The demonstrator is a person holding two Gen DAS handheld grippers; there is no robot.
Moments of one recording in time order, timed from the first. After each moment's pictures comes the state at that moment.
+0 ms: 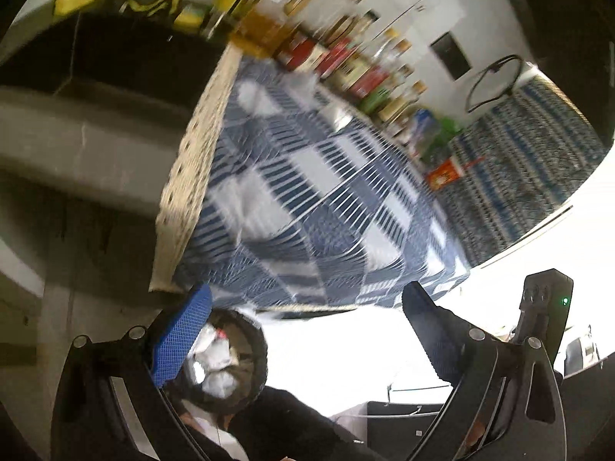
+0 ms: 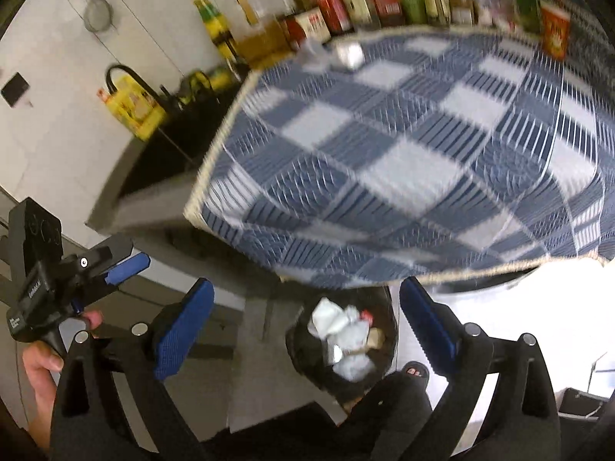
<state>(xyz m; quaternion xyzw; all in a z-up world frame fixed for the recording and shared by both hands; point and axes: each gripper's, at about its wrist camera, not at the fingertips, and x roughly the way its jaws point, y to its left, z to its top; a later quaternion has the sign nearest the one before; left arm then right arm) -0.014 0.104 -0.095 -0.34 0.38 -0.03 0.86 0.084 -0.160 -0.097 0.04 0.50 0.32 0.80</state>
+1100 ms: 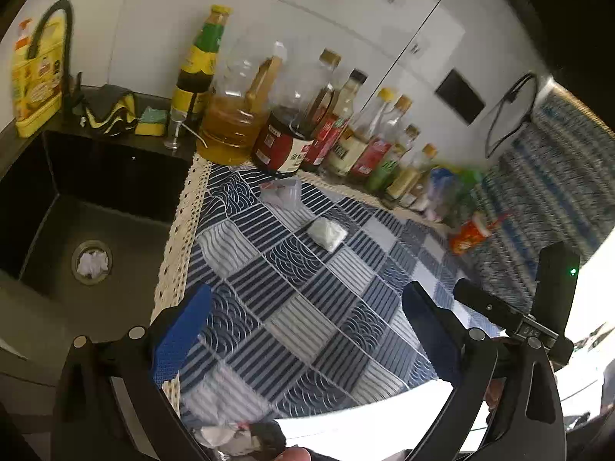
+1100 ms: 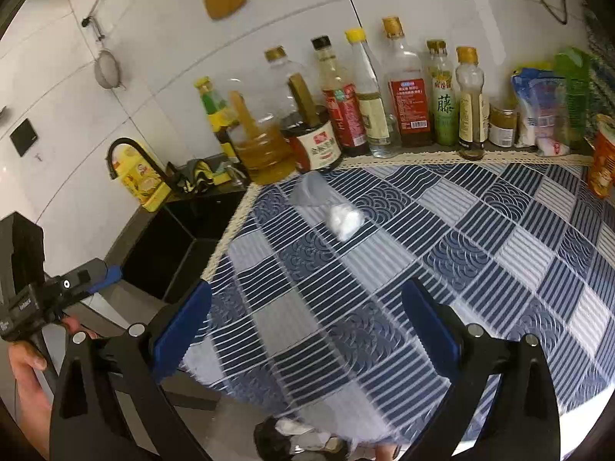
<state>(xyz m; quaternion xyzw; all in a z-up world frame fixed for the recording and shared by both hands) 0.155 0.123 -0.007 -0.26 0.36 0.04 0.90 0.307 -0.143 -0.038 0.03 0.43 0.39 0.82</state>
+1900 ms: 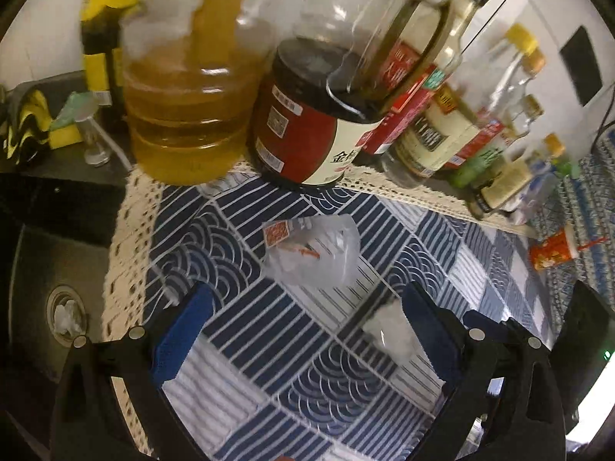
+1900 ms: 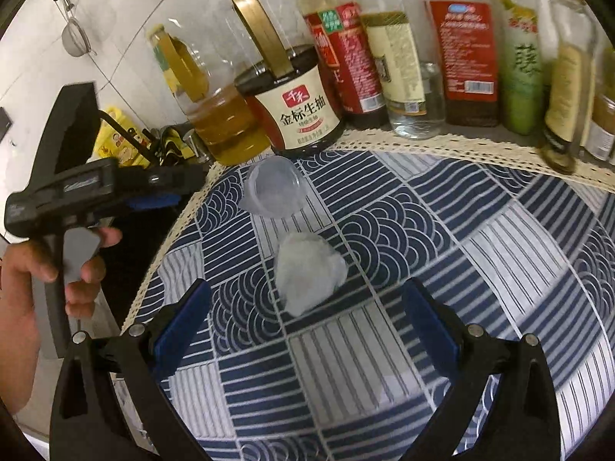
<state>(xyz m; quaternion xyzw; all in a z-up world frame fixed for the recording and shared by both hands) 0.395 0.171 -0.105 -0.24 0.48 0.08 0.84 0.448 -0.056 -0.142 -0.01 0.47 0.45 0.76</state>
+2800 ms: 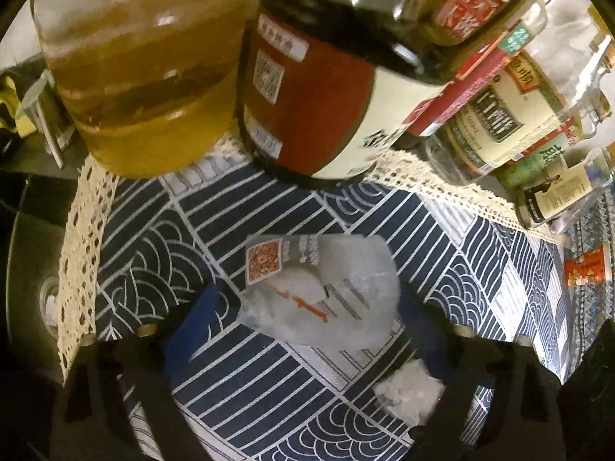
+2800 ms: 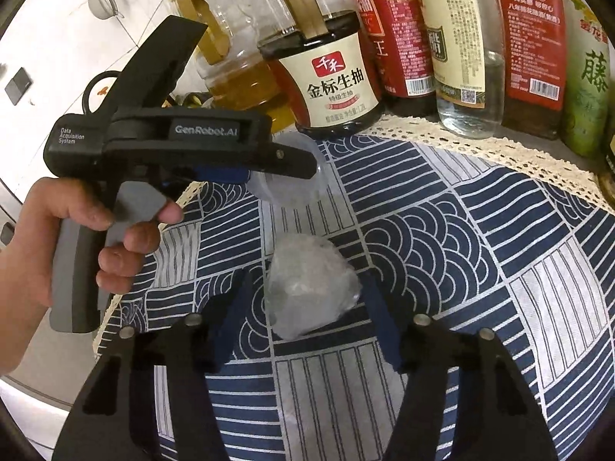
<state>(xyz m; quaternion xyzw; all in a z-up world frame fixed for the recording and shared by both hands) 0.447 0.173 -0.153 -0.24 0.54 0.11 0.80 0.459 -0.028 -0.170 -0.05 0.47 0.52 0.71</state>
